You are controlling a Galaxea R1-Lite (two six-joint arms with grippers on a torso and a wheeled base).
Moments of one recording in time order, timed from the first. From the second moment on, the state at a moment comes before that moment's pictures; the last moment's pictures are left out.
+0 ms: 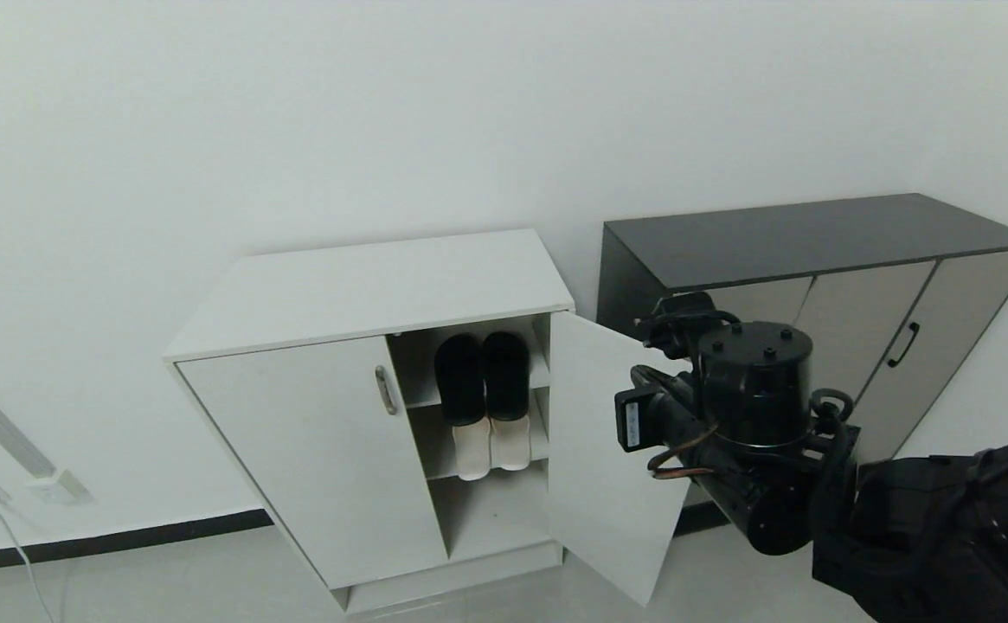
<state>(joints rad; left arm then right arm) 0.00 0.00 0.00 0.00 -0.03 0.01 0.83 1.85 -0.87 -0.79 -0.59 0.07</state>
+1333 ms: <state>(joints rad) 0.00 0.00 0.00 0.00 -0.03 0.01 0.49 1.97 -1.51 -0.16 -0.40 0.21</state>
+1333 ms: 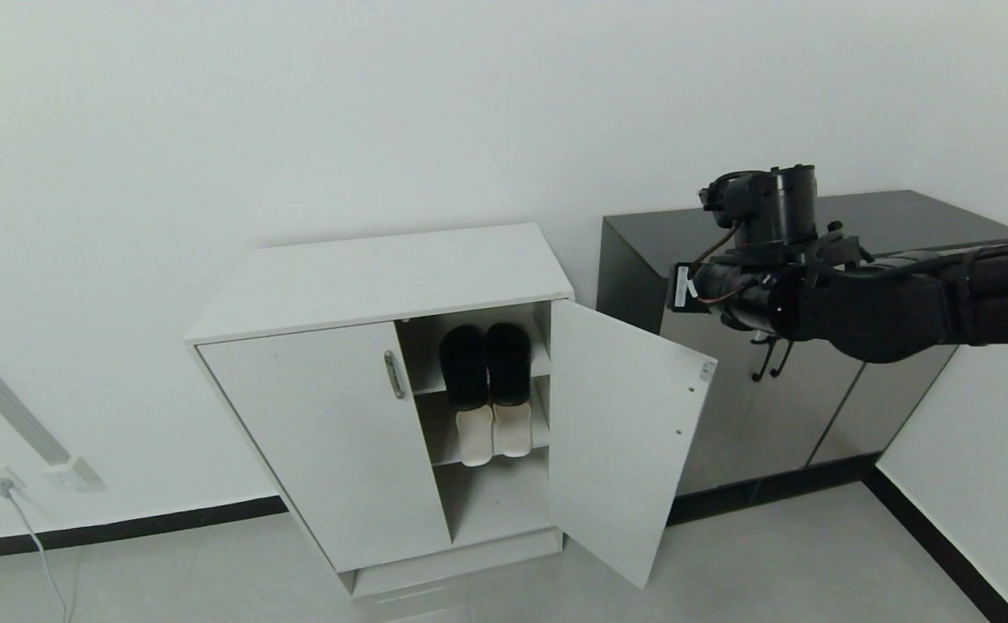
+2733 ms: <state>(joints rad) 0.00 0.00 0.00 0.00 -0.03 0.01 0.41 2.24 -1.60 -0.19 -0.34 0.26</state>
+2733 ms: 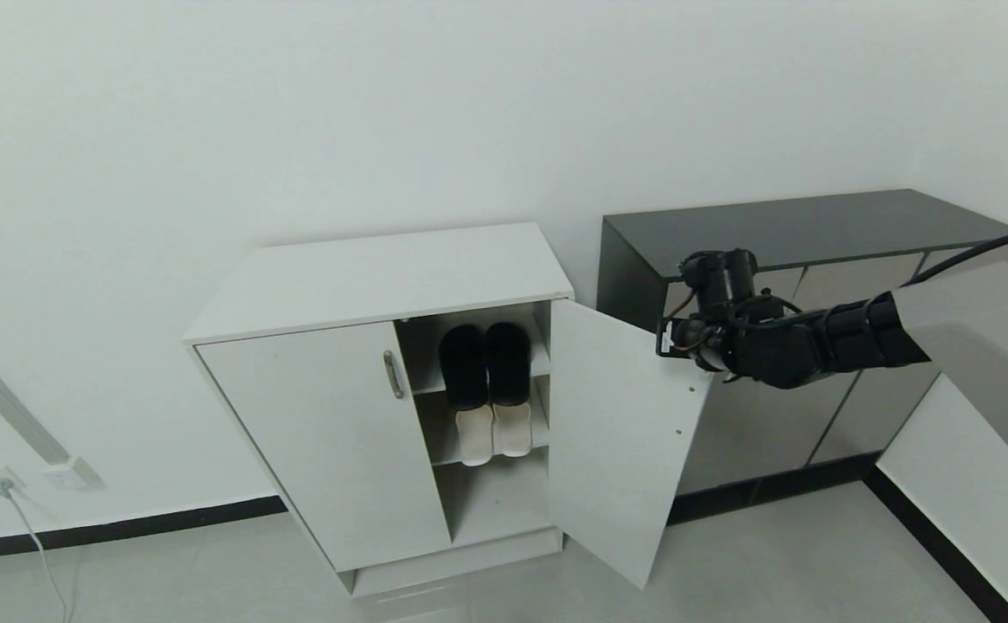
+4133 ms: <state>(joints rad) 0.00 0.00 0.00 0.00 -0.03 0.01 0.61 2.11 -1.38 -0.23 -0.35 0.26</state>
